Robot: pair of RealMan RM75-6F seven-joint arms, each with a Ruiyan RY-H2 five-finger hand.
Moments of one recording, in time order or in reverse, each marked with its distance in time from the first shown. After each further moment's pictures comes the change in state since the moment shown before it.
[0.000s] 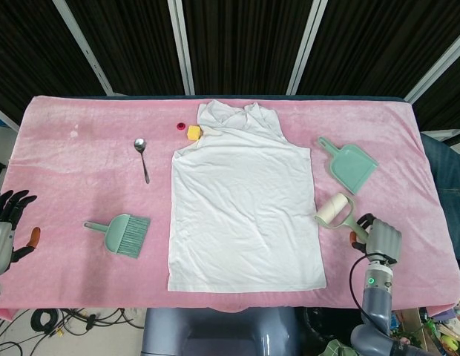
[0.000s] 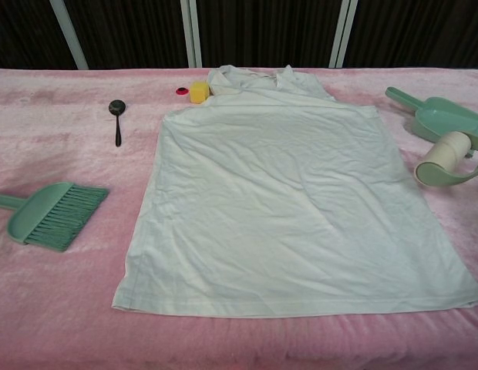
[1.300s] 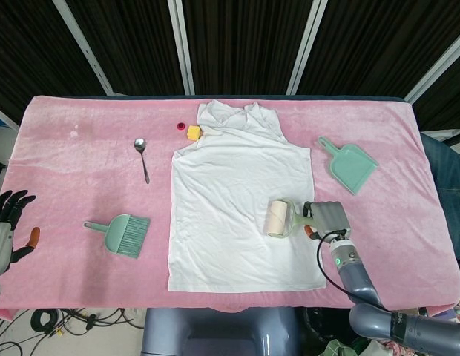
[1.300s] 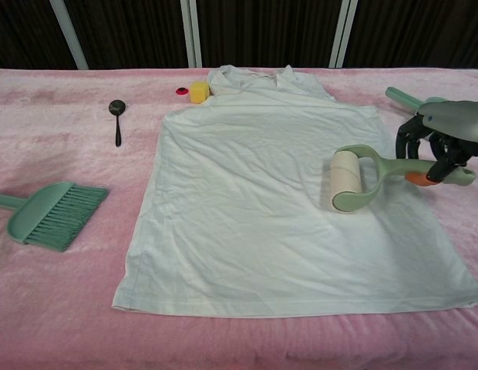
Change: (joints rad) left arm 0.007 -0.003 -0.008 -0.006 -0.001 0.000 0.009; right arm 0.307 0.123 -0.086 -0.079 0.025 -0.317 -0.195
